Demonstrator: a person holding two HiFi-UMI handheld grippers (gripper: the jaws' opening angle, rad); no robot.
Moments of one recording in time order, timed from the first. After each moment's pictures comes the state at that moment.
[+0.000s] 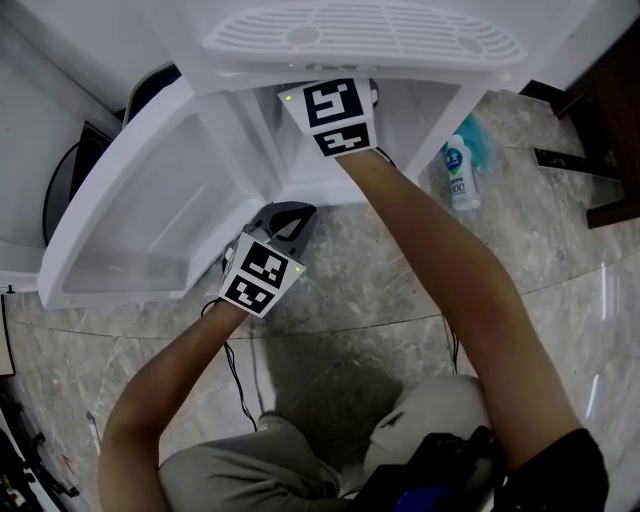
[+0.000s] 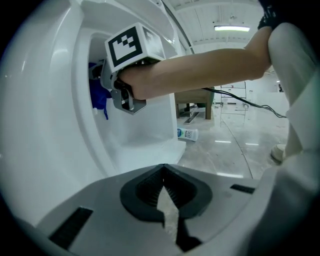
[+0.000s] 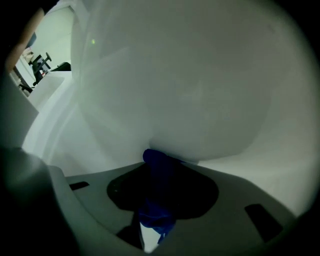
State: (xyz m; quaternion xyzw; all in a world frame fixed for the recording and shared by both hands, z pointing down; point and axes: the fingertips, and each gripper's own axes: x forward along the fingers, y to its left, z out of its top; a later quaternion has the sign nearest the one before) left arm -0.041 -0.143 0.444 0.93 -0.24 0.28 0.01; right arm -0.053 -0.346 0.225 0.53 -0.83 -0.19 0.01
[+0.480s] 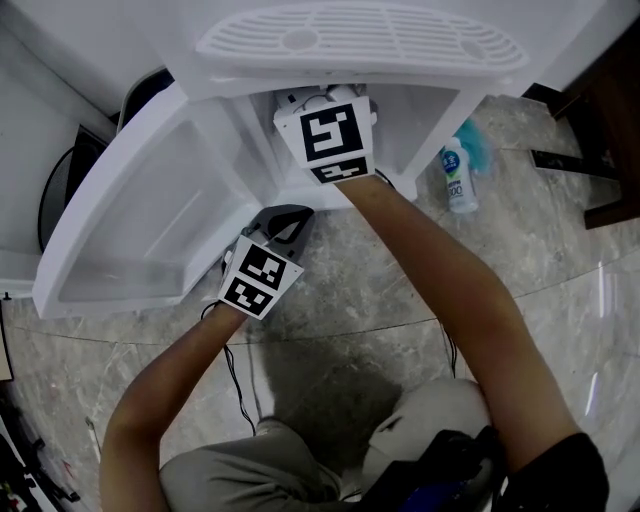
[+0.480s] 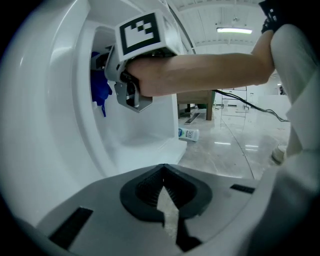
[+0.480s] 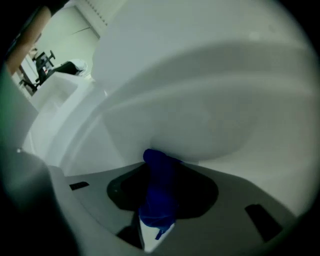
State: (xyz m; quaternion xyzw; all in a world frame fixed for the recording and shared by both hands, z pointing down) left arm -0.040 -0.149 0.452 0.93 -0.24 0.27 0.03; right arm -0.057 -0.322 0.224 0.53 -0.82 -0.22 0.00
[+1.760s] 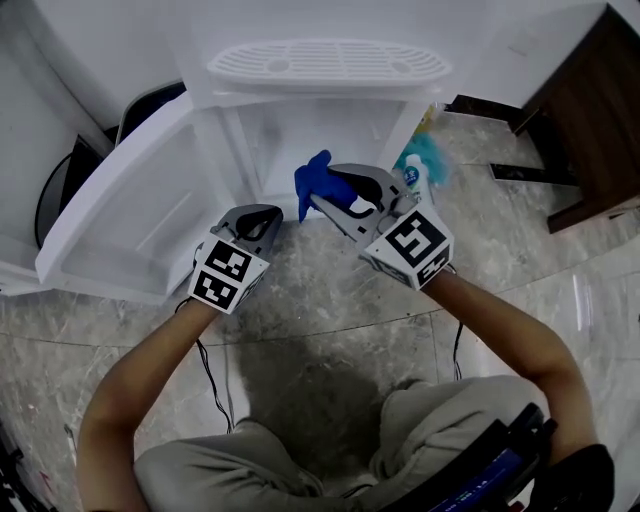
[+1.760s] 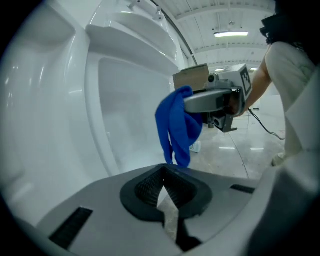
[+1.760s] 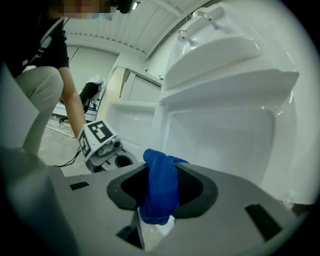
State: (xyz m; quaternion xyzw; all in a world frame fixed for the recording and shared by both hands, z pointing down) left arm -0.048 -0.144 0.399 0.94 -0.26 0.23 0.01; right arm -0.001 -0.141 0.302 0.36 -0.92 -0.06 0.14
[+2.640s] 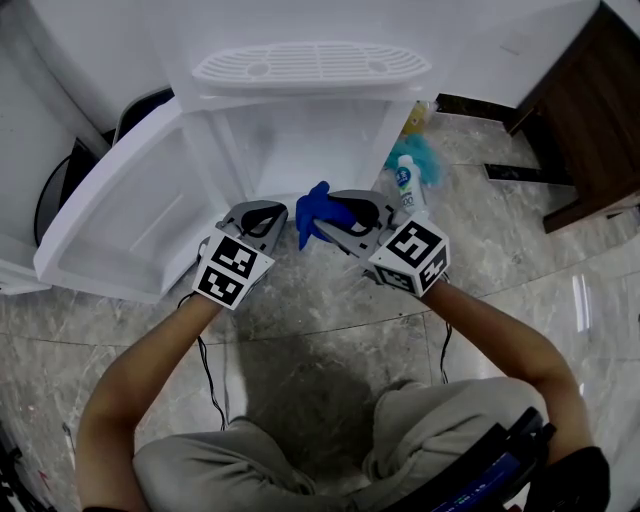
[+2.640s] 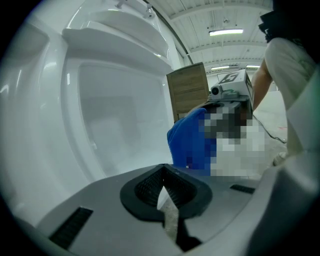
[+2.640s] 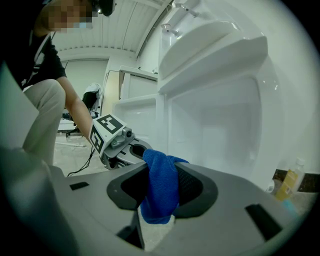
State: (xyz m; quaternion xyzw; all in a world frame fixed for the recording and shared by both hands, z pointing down) left arm -0.022 -0.141 0.392 0.94 -0.25 0.24 -0.02; right arm 0.016 -0.113 0.341 0.32 -0.93 0.04 0.14
